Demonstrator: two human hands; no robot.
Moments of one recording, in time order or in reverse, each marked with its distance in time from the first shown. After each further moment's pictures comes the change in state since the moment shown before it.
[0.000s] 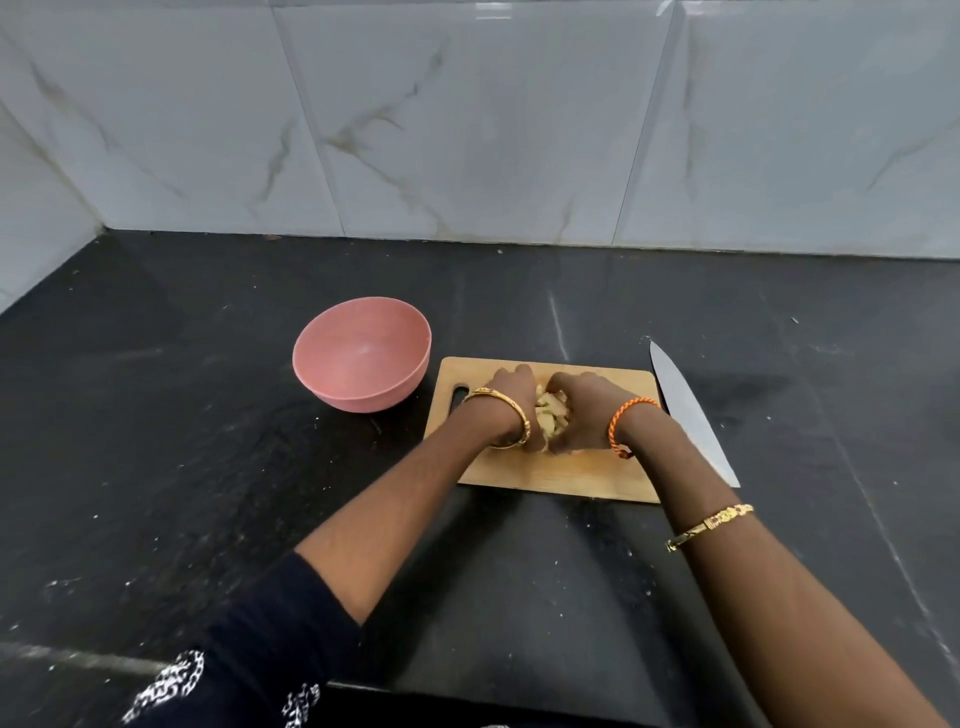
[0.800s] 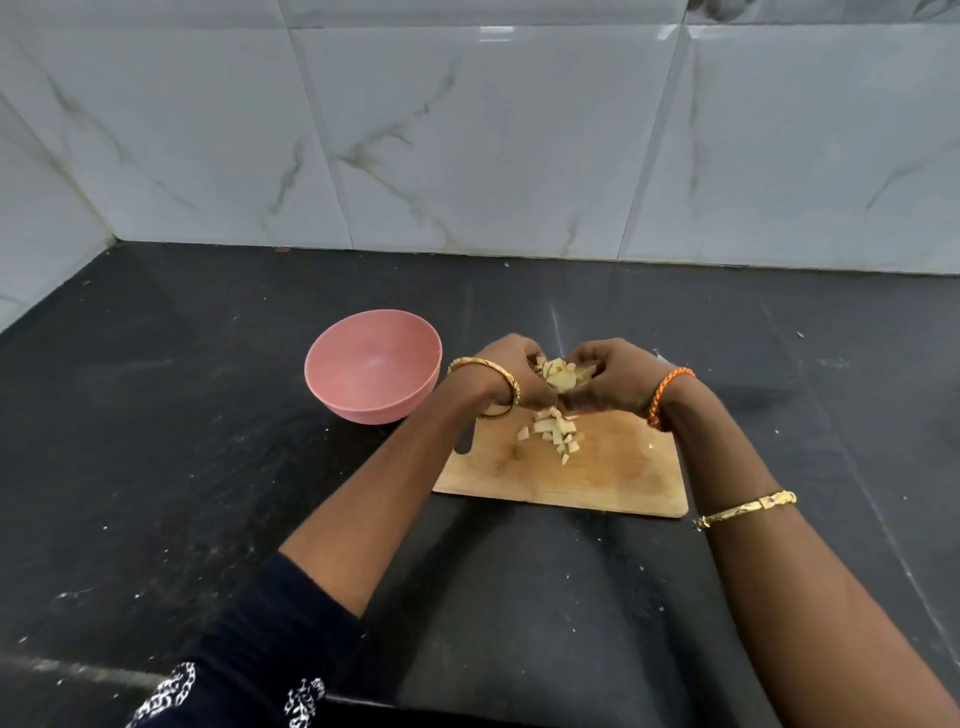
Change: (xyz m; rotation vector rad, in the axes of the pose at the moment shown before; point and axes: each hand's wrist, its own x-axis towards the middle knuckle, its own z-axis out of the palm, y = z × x) left_hand -0.002 -0.010 -0.045 -0.359 0.065 0.103; right_hand -0.009 -0.004 -0.043 0.579 0.029 0.008
